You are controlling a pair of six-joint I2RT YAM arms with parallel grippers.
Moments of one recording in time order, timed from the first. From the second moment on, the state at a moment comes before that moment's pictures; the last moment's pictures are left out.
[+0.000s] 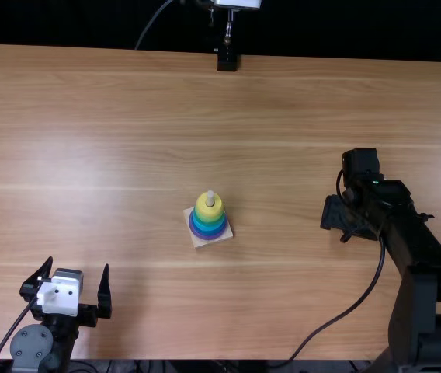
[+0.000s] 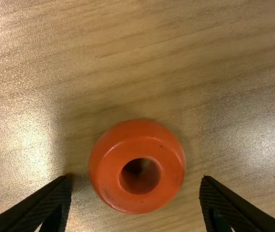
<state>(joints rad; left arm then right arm) -0.06 0.01 0.11 -0.38 0.03 0.05 0.01 1.87 1.16 -0.71 0.17 0.23</state>
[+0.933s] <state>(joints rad) -0.06 0.01 0.11 -0.38 0.03 0.05 0.01 1.87 1.16 -0.71 0.17 0.21</state>
